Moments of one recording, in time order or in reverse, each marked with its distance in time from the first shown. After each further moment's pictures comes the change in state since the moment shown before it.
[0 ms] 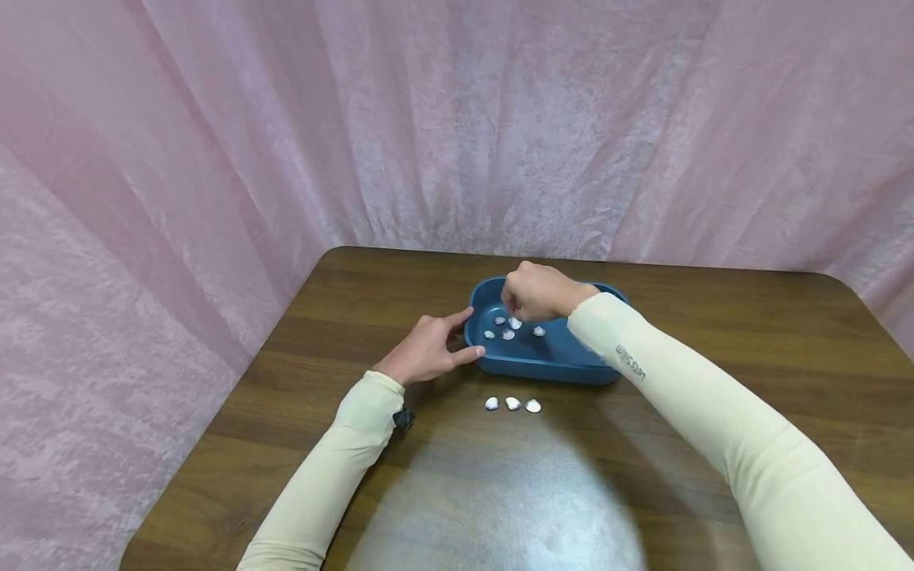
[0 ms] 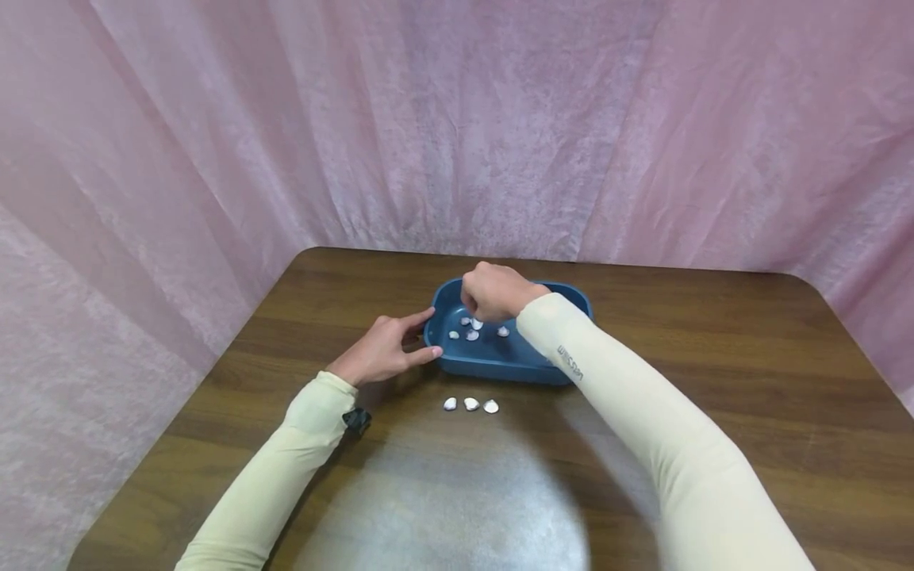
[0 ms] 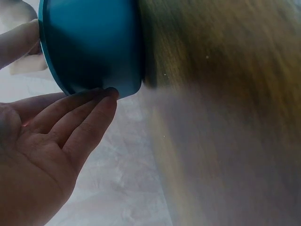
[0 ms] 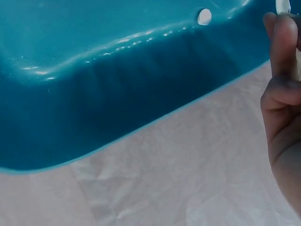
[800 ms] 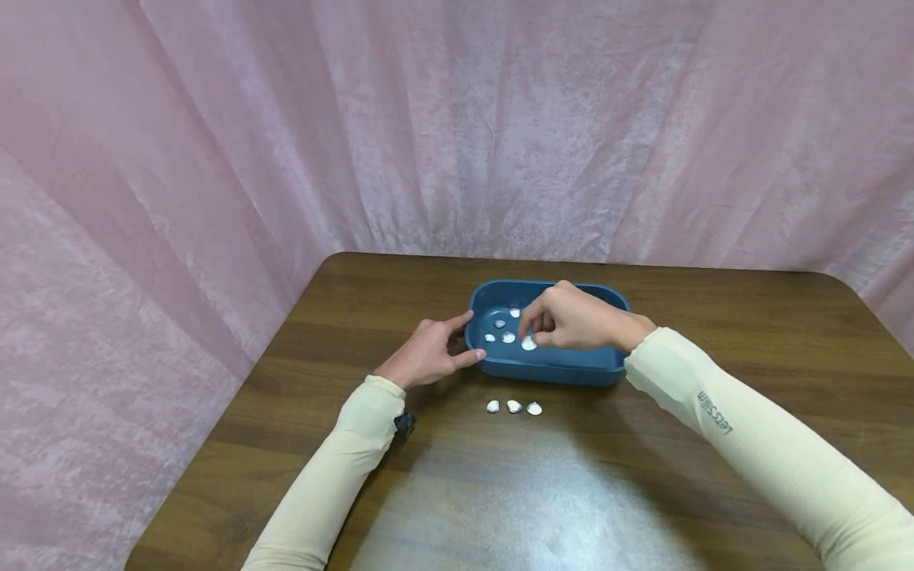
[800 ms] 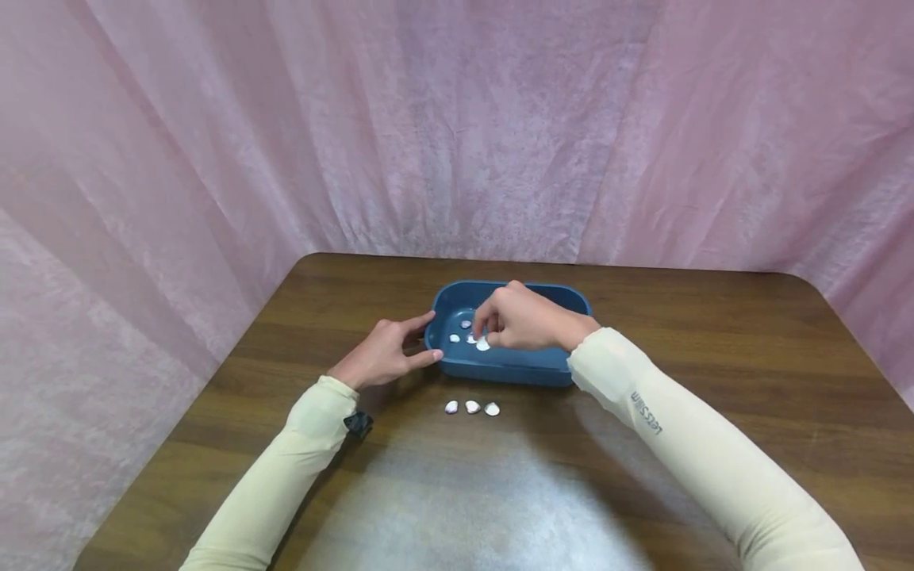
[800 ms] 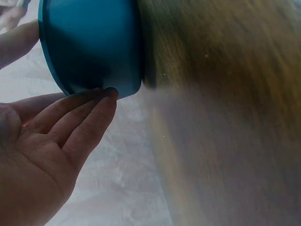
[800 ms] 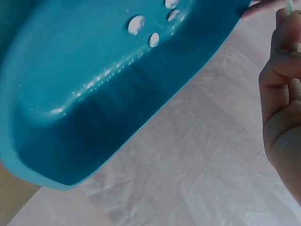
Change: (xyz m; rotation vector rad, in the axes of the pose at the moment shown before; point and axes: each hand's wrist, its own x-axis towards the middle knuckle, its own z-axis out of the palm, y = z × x) left_hand 0.000 0.001 0.001 0.014 0.003 -0.004; right_hand -0.070 -0.021 -0.006 0.350 0.120 -0.076
